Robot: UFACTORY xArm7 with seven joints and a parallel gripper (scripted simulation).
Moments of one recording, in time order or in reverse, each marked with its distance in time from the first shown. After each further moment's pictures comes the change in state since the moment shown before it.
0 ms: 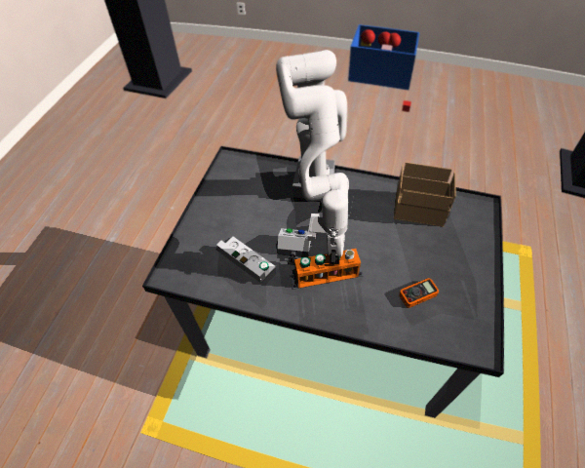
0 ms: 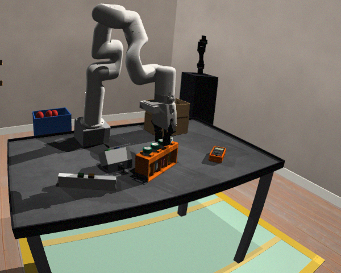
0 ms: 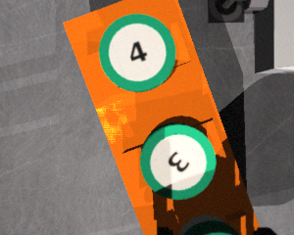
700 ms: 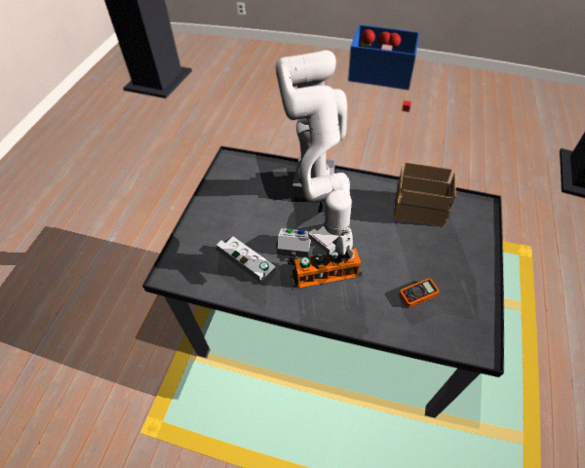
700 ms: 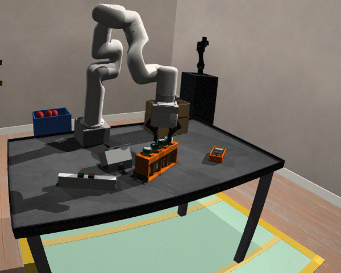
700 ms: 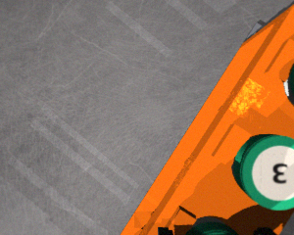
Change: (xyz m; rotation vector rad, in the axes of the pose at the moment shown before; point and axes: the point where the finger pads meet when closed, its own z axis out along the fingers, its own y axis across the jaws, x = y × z) arm 0.000 0.000 0.000 -0.015 0.035 -0.925
